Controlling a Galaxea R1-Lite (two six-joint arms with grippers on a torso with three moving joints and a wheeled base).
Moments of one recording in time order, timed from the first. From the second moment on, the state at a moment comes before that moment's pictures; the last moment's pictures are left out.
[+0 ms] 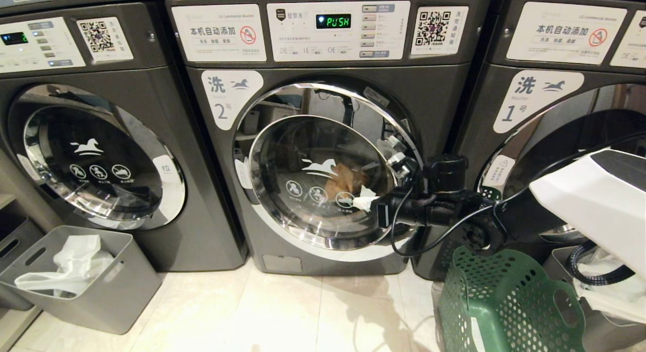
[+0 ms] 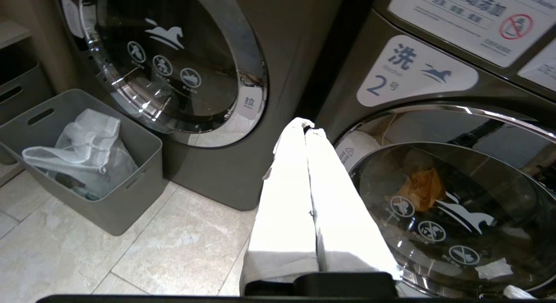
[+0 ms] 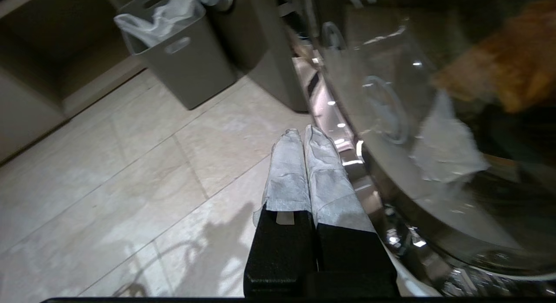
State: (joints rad) left arm 0.06 1.12 -1.32 0.25 0.21 -0.24; right arm 0.37 2.20 -1.24 -0.75 0.57 0.03
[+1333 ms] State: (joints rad) left arm 0.06 1.06 -1.27 0.26 0.21 -0.24; right arm 0.20 2.36 -1.50 -0.72 0.05 -0.09
